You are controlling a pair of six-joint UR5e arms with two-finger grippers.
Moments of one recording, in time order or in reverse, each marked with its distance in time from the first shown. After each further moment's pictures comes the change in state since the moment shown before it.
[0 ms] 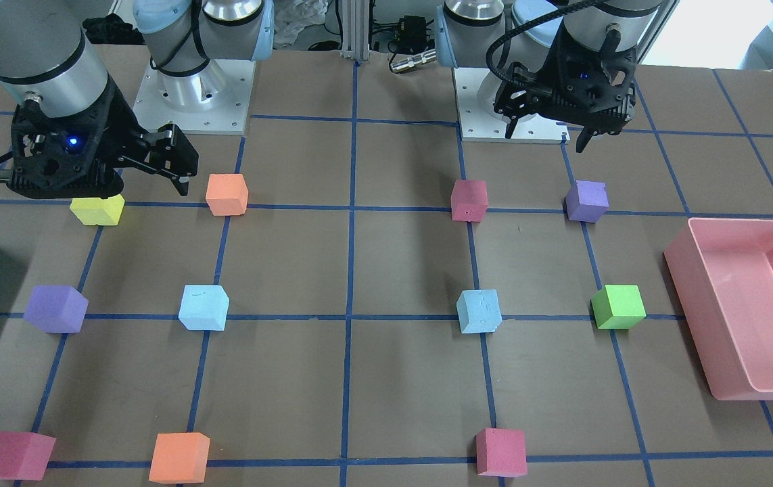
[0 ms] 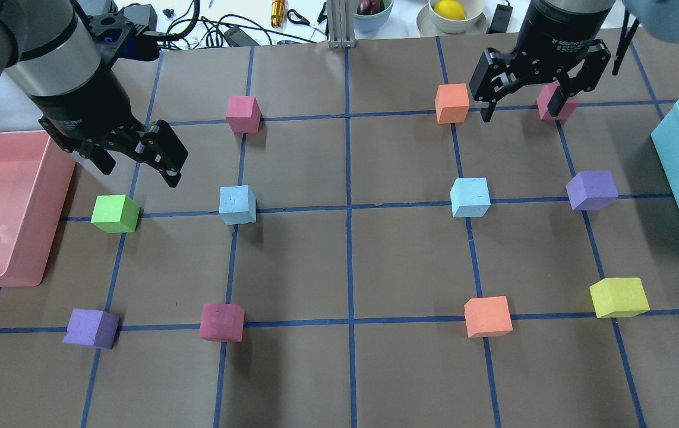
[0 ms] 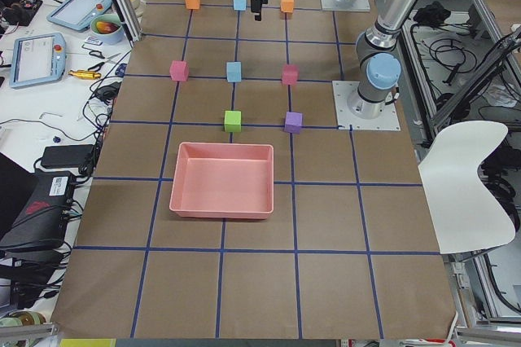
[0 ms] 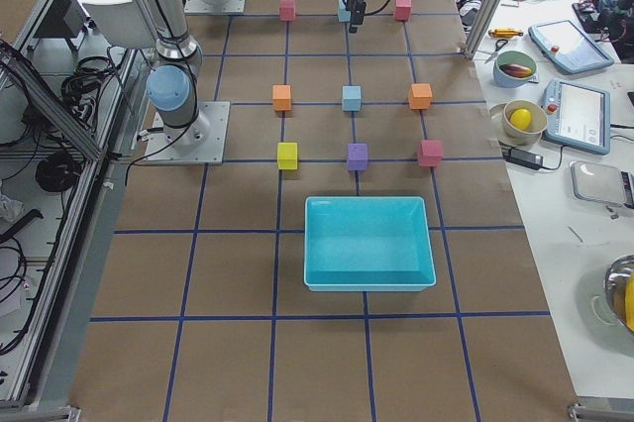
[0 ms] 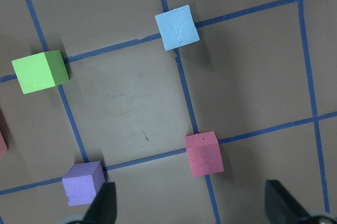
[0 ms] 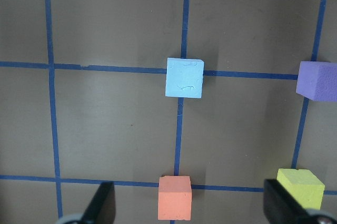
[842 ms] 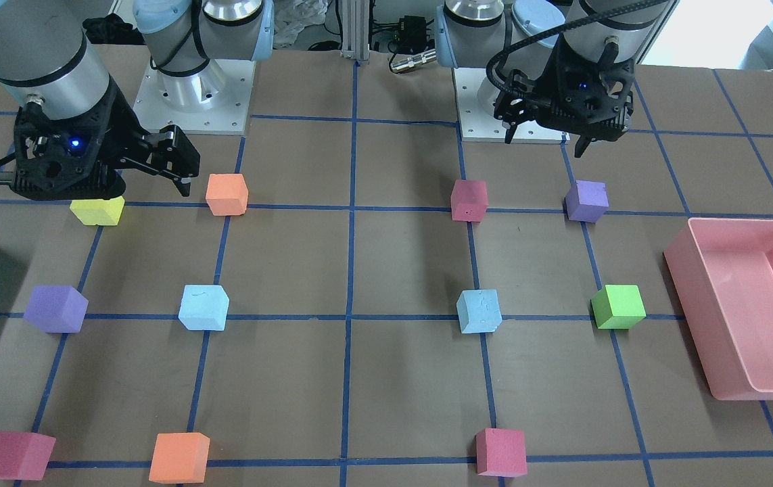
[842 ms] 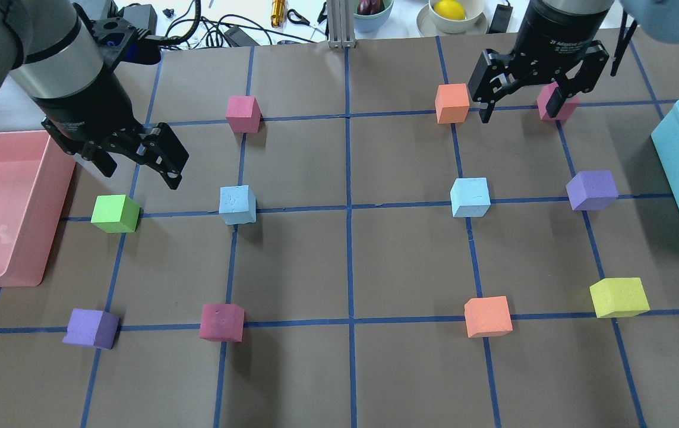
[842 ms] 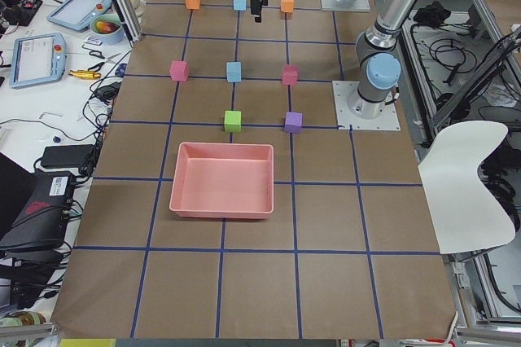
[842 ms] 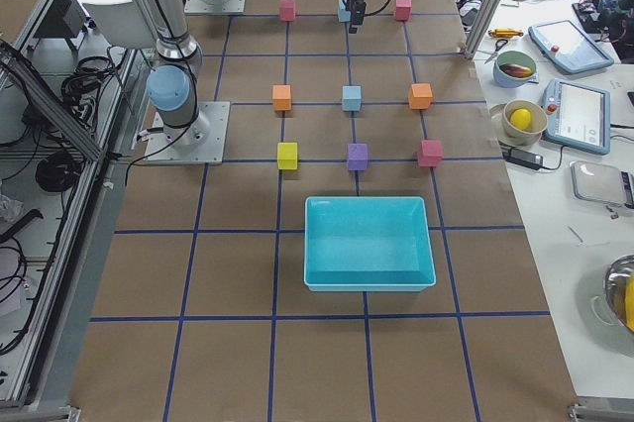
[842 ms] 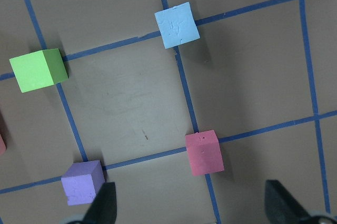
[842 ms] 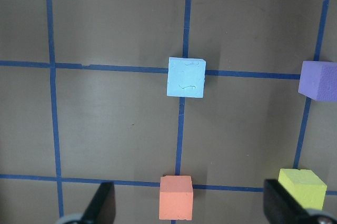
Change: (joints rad) left arm 0.005 -0.017 -0.008 0.007 -0.001 0.003; right arm 0.001 0.003 0.002 0.001 0.004 -0.001
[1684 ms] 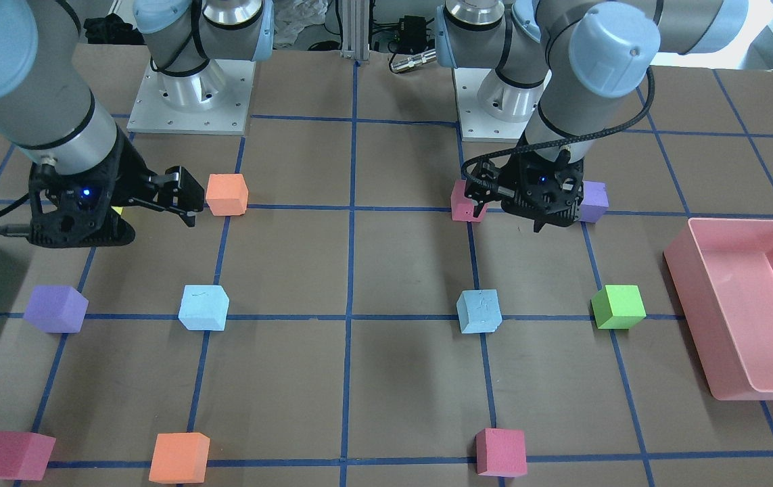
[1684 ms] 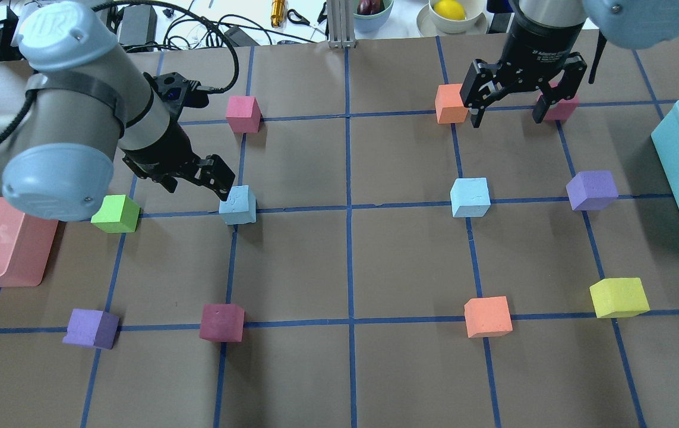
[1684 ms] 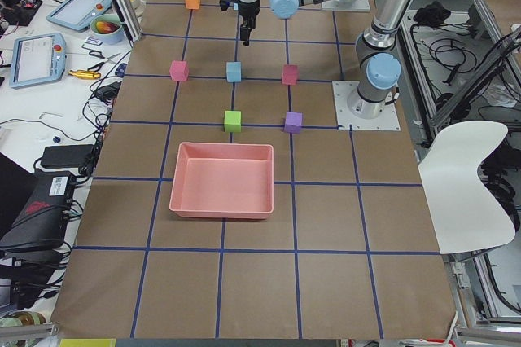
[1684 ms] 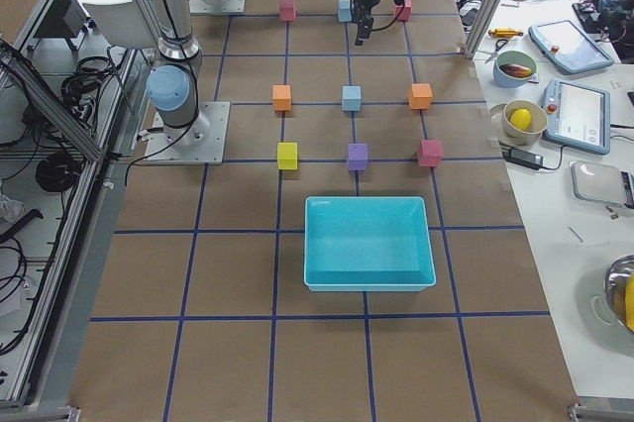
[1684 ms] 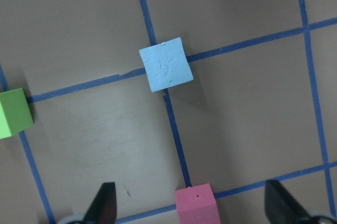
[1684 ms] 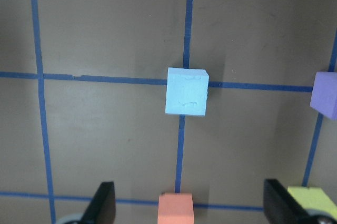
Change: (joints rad) left arm 0.001 -0.094 -0.285 0.482 -0.090 -0.001; right arm -0.005 0.110 0.006 -0.089 0.002 -0.006
